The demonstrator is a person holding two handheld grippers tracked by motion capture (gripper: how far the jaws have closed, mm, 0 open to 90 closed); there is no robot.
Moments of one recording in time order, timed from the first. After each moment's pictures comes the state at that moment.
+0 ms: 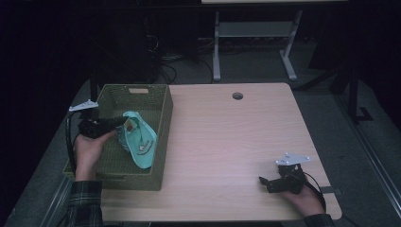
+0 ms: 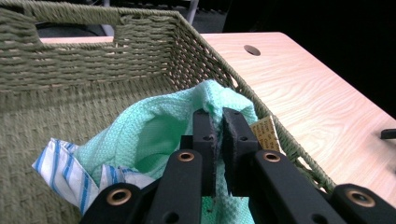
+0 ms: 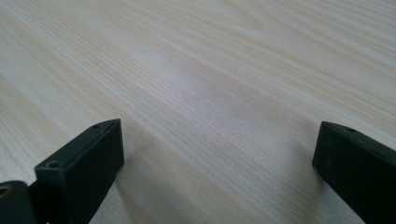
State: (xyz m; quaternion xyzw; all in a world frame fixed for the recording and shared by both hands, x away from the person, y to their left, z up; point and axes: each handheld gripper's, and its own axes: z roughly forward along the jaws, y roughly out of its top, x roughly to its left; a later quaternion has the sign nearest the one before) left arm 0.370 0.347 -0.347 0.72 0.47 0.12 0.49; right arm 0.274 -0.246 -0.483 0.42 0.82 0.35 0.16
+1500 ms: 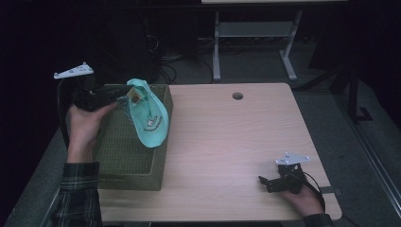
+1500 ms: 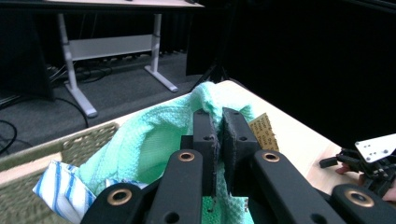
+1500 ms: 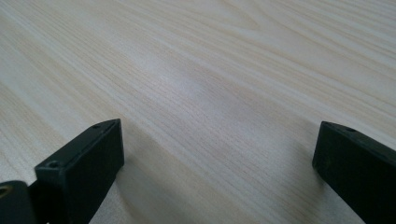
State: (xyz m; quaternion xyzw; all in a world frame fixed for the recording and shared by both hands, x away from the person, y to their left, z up) left arm 0.367 0.300 -0.234 0.73 0.36 0.15 0.56; right arm 0.275 -0.245 -0.482 0.43 0.82 0.34 0.16
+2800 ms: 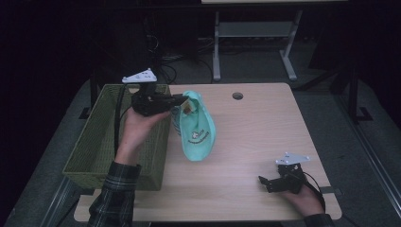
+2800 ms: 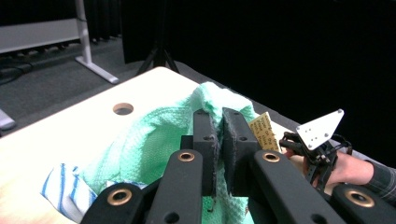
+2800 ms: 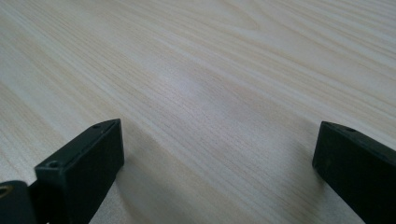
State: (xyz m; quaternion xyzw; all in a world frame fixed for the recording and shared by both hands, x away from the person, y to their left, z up) left arm 0.374 0.174 -0.262 0.78 0.27 0.06 0.56; right arm 0.275 -0.245 -0.482 0.43 0.82 0.34 0.16
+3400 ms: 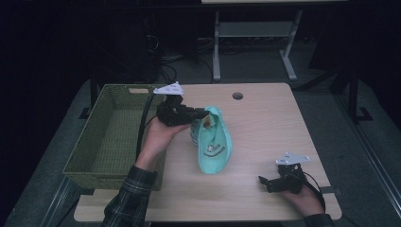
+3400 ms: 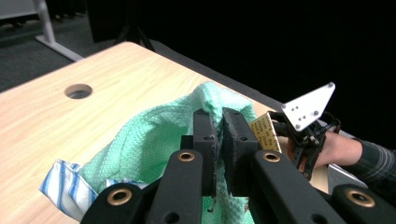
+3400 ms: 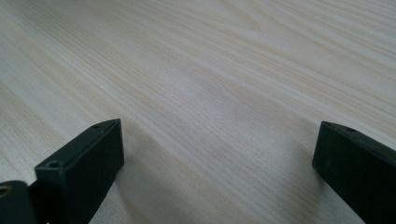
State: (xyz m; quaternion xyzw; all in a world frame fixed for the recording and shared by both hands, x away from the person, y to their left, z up) left arm 0.375 0.123 -0.298 0.81 0.24 0.02 0.53; right arm 0.275 -0.245 -0.482 0.43 0.82 0.34 0.16
